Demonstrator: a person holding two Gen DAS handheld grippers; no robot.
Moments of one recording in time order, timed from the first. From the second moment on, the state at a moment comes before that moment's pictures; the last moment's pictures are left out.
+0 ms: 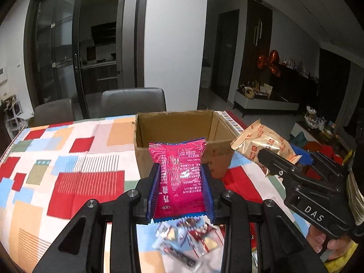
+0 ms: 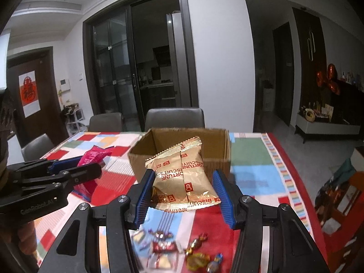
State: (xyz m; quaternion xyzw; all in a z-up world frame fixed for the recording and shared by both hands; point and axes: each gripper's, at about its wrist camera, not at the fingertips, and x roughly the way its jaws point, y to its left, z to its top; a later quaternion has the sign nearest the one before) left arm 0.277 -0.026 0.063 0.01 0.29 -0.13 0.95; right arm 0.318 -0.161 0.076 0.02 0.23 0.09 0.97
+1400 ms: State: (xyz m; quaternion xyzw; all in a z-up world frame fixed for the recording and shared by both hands) left arm 0.367 -0.028 0.060 0.03 0.30 -0.10 0.95; right arm 0.408 -0.165 0.077 0.02 0.29 0.07 0.96
